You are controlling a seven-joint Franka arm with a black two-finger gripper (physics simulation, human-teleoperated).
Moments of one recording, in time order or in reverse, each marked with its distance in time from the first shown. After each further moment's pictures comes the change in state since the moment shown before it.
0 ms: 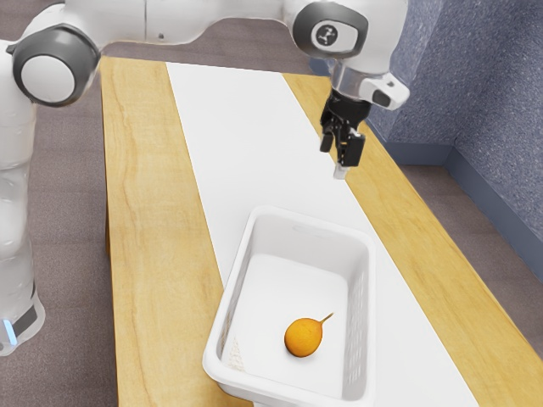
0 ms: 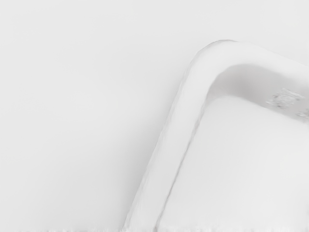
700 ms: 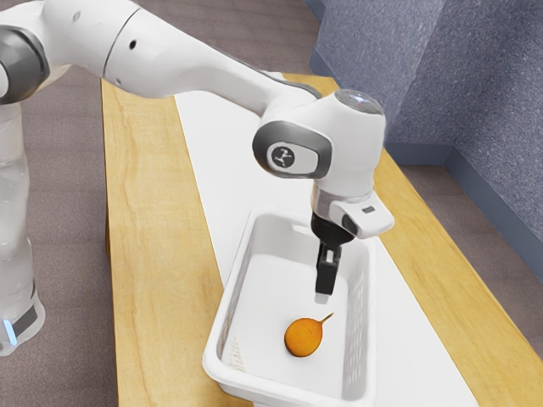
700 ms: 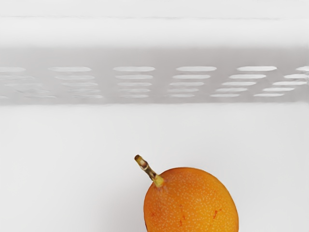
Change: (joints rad) arm -0.061 -0.105 -0.230 -0.426 -0.071 0.455 0.088
